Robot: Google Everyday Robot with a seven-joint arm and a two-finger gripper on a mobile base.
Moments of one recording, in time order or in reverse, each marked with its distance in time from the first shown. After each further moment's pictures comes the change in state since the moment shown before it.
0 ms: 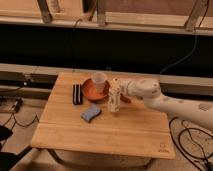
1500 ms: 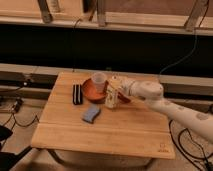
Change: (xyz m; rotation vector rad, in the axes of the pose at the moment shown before) arm 0.005 0.014 0.018 0.146 0.115 -0.103
